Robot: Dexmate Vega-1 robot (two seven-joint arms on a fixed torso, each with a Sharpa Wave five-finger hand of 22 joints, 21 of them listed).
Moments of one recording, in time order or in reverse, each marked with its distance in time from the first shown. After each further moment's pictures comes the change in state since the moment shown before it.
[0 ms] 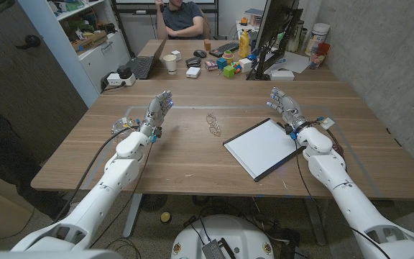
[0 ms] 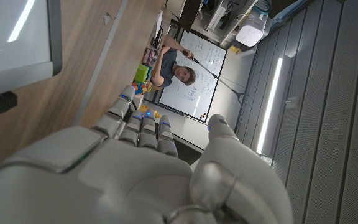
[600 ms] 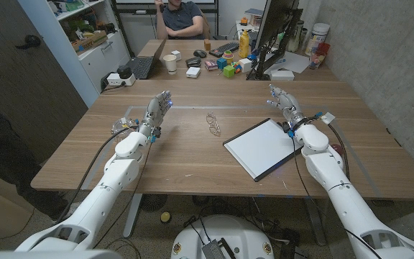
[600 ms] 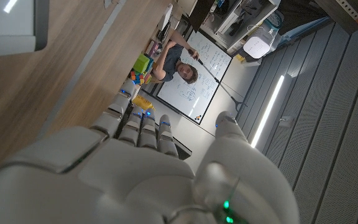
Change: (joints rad) left arm 0.003 -0.025 -0.035 0.012 0.028 0.003 -0.030; left_hand -0.003 0.003 -0.003 0.003 0.000 0.000 0.000 0.000 0.000 0.000 0.000 0.000 0.000 0.000 0.000 0.000 0.000 0.000 0.000 0.000 0.000; right arm -0.031 0.046 0.025 -0.108 -0.219 -0.039 -0.068; right_hand 0.019 -0.047 -0.023 -0.029 0.000 0.004 0.004 0.004 0.000 -0.006 -0.005 0.000 0.000 0.032 0.011 0.008 0.000 0.063 0.017 0.000 0.000
